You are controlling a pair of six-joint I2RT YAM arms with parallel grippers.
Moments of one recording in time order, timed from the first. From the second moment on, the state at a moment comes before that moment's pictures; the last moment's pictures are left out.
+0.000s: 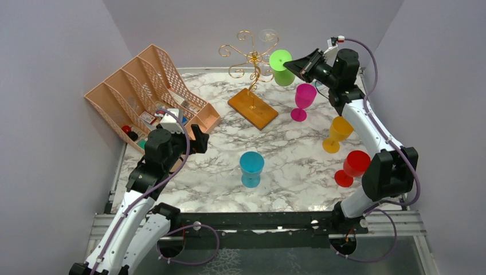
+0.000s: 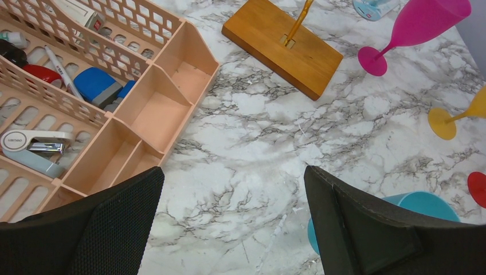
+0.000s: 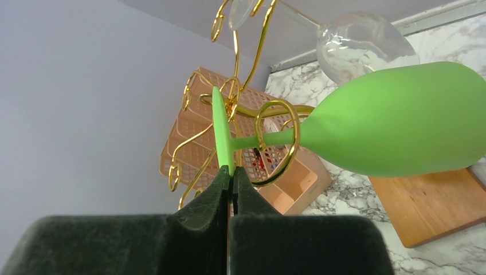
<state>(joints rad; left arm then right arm) -0.35 0.64 0.69 -0.36 -0.02 -0.29 0.17 1.59 1.41 0.13 -0.54 0.96</state>
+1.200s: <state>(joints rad) -0.35 0.66 0.69 -0.39 -0.03 -0.32 0.08 1.56 1.26 0.29 -0.60 1.28</state>
